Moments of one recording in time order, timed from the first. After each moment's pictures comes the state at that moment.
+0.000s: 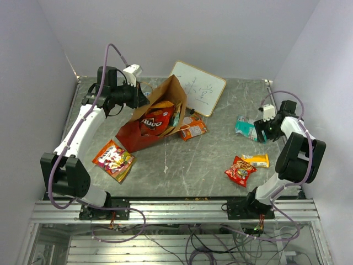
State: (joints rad) left arm -0.20 1.49 1.39 -0.47 0.65 -0.01; right arm -0.37 1.66 1.10 -0.58 -0.19 -0.67
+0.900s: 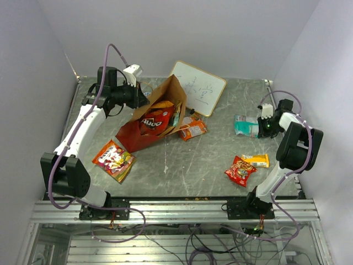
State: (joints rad) left arm -0.20 1.49 1.38 -0.46 0.65 -0.01; right arm -0.37 1.85 1.19 -0.54 -0.28 -0.58
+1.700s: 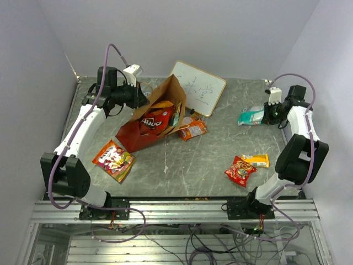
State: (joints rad) left arm -0.20 1.49 1.38 -0.46 0.65 0.00; right arm -0.37 1.69 1.34 -0.72 -0.41 -0.57
